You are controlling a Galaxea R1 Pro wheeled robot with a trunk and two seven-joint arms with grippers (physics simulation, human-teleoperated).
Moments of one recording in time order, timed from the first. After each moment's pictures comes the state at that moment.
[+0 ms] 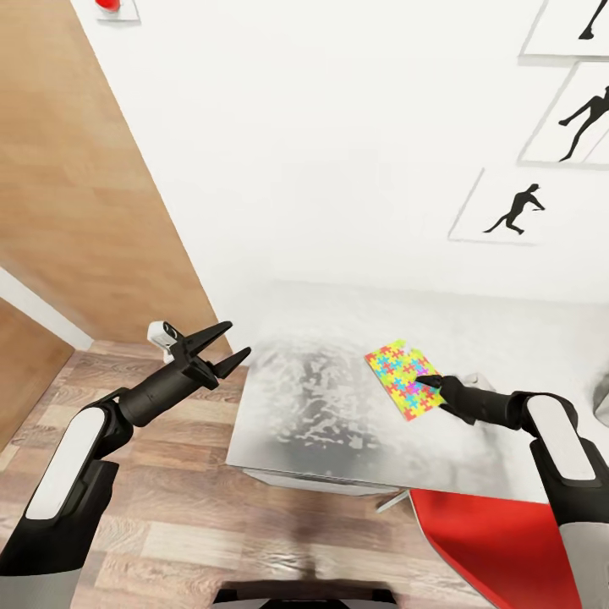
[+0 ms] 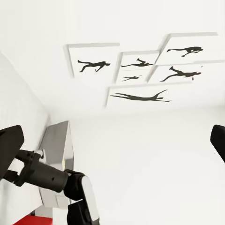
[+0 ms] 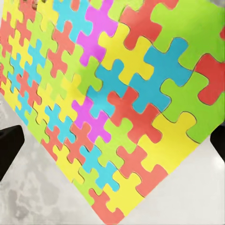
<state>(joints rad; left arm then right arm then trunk) -0.51 0.15 0.00 -1.61 1.65 0.93 -0.21 -0.62 -0.28 -0.16 -1.27 -1.19 1.01 -0.28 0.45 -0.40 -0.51</state>
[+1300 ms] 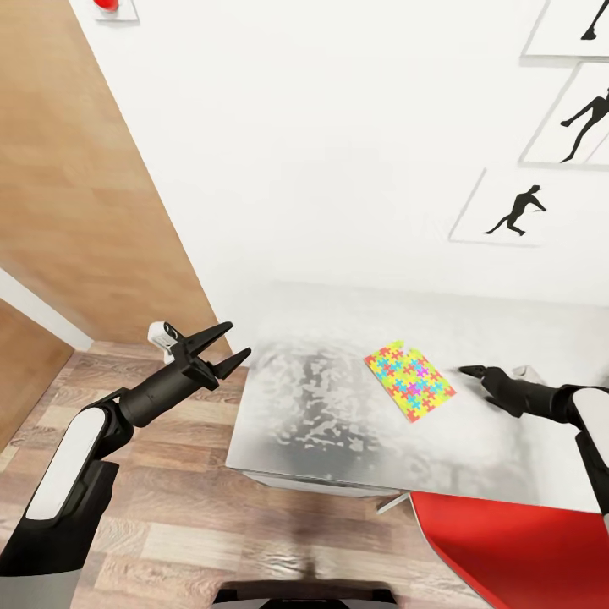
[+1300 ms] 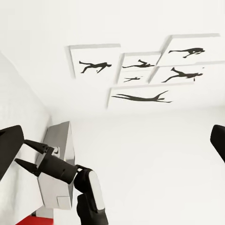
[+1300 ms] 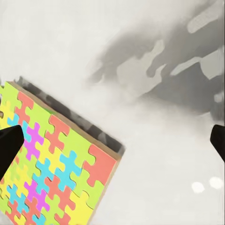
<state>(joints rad) -0.50 0.15 0.00 -1.61 1.65 0.93 -0.21 -0.66 -0.41 -0.23 -1.20 -1.18 0.95 -0.28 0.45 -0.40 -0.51</state>
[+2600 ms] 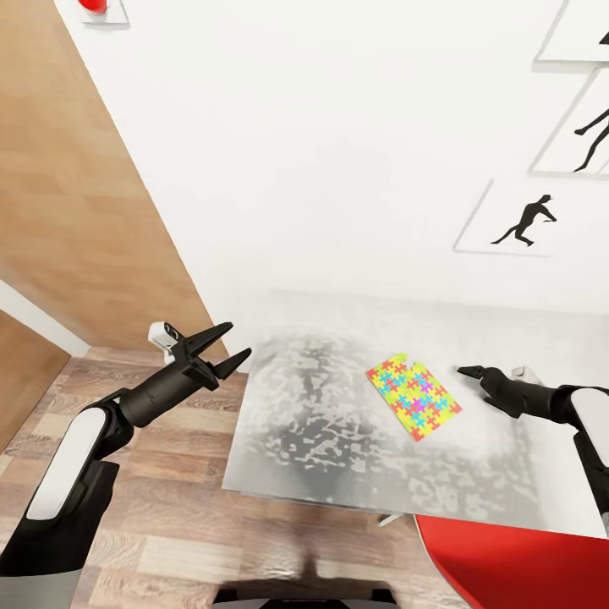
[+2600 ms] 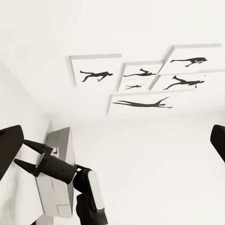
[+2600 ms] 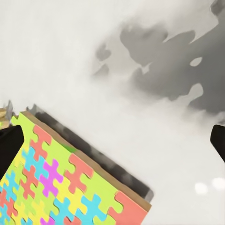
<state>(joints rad) -0.50 0.15 0.00 -1.61 1.65 0.93 -0.21 -0.66 -0.41 -0.23 -1.18 -1.18 0.96 -0.28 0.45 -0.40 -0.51</state>
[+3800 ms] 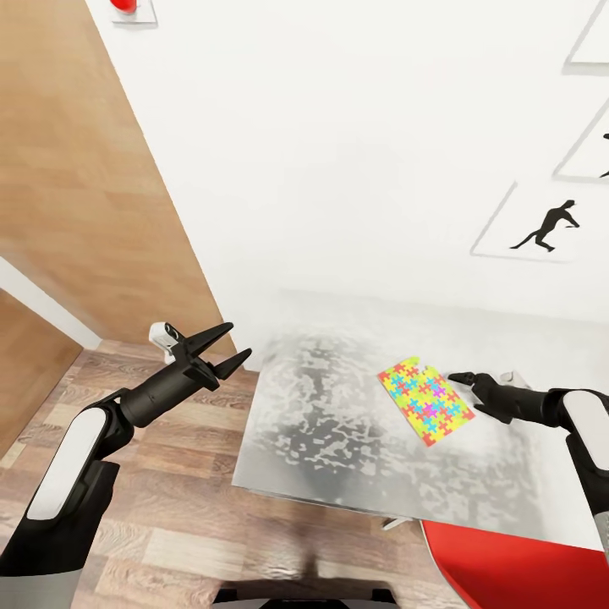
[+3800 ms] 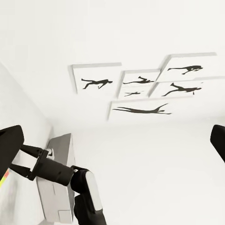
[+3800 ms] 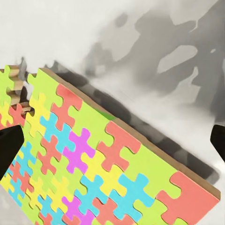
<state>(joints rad) -0.50 0.15 0.00 -1.60 1.65 0.93 -0.21 -0.66 -0.39 -0.22 -1.17 -1.18 1.02 -0.27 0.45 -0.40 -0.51</state>
